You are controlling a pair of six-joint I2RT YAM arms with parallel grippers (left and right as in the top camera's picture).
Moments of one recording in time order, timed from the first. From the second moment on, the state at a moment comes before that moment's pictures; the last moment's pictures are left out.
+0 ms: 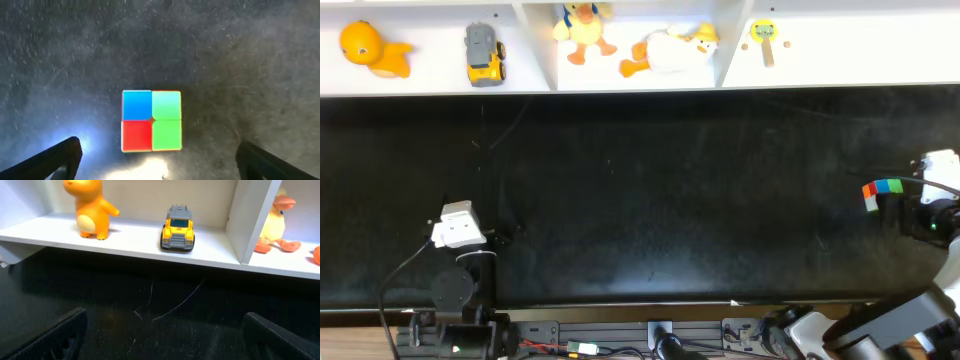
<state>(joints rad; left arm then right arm) -0.03 0.02 0.01 -0.07 -0.18 -0.07 -0.97 1.47 0.99 -0.71 -0.46 -1.00</state>
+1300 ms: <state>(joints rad) -0.03 0.02 0.01 -0.07 -0.18 -0.07 -0.93 1.60 0.99 -0.69 -0.40 -0.85</state>
